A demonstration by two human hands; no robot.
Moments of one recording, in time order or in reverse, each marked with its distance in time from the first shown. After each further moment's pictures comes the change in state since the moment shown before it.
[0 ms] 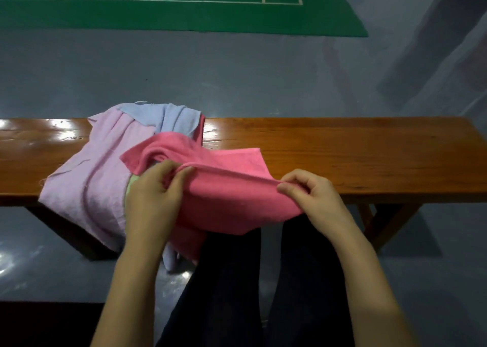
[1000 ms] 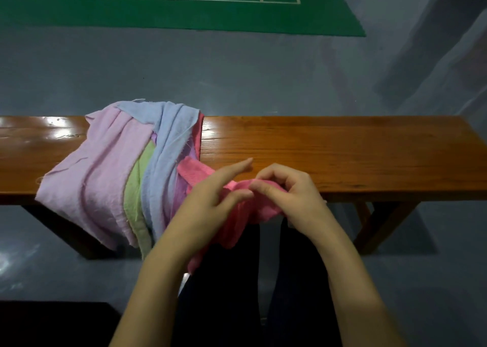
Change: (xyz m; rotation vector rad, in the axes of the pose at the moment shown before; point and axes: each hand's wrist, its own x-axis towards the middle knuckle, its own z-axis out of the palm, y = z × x) left_hand -0.017 0.041 0.024 -0.375 -0.571 0.208; right_hand -0.003 -0.031 0.026 0.195 -0.089 -0.117
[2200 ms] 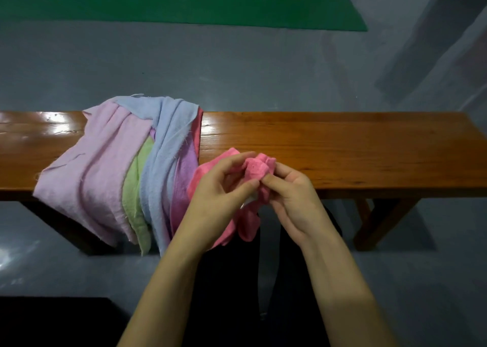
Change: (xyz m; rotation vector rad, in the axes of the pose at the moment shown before) left_hand 0.001 0.027 0.017 -0.533 0.129 -0.206; right_hand 0.001 -0.004 0.019 0.825 0.119 0.286
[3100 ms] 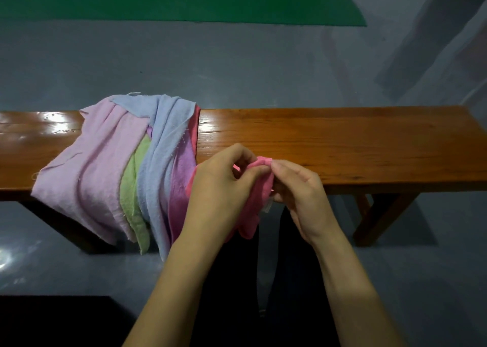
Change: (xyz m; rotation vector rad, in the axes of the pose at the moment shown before) left_hand 0.011 -0.001 0.011 0.575 0.224 0.221; right_hand -0.012 -0.008 -0.016 -0.272 -0.064 -0.175
